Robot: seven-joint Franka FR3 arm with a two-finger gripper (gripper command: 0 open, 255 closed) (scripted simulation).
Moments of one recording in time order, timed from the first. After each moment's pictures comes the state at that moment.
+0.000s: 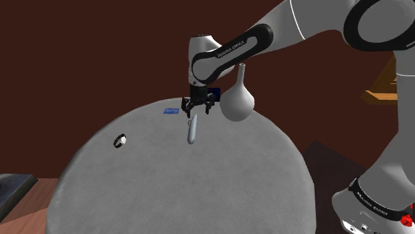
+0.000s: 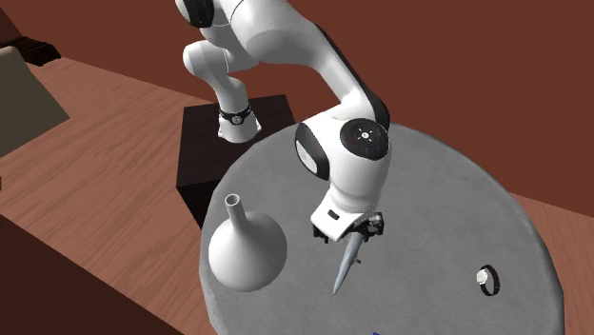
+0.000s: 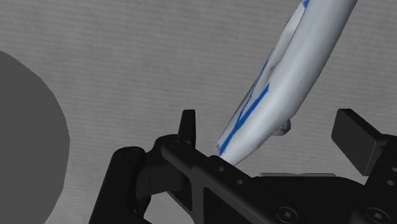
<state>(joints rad) 0.14 0.52 0.20 -1.68 -0.02 2.20 0.56</state>
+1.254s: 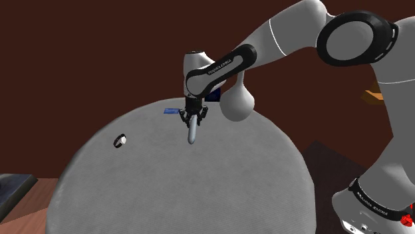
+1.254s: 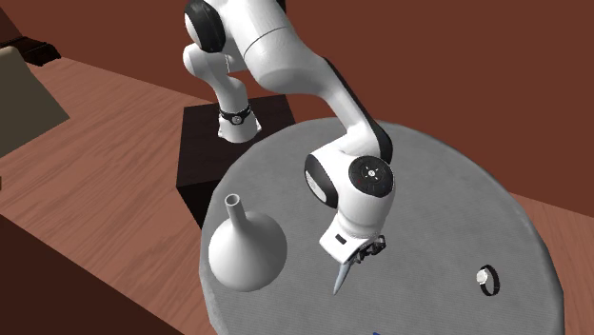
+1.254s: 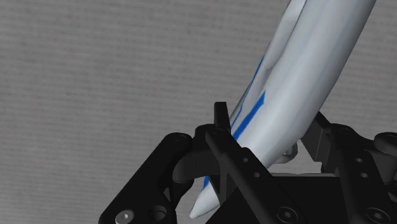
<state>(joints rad) 0.17 0.68 0.18 -1.58 -0.04 2.25 0.59</state>
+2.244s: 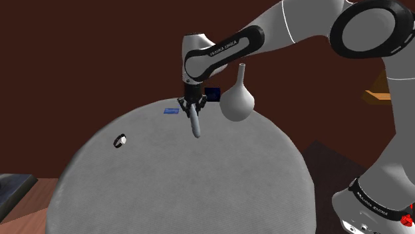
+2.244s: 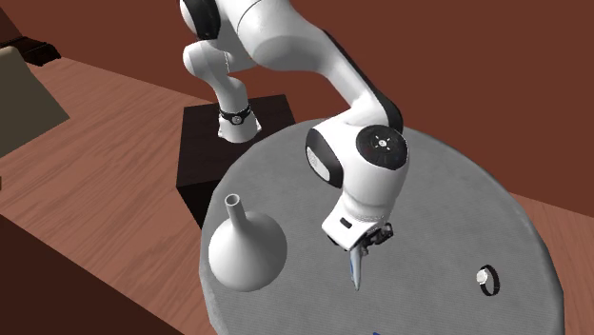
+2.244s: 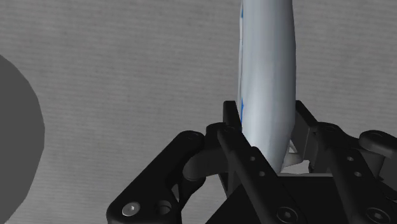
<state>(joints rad) 0.17 0.60 0.19 -1.54 -0.03 2.14 0.59</state>
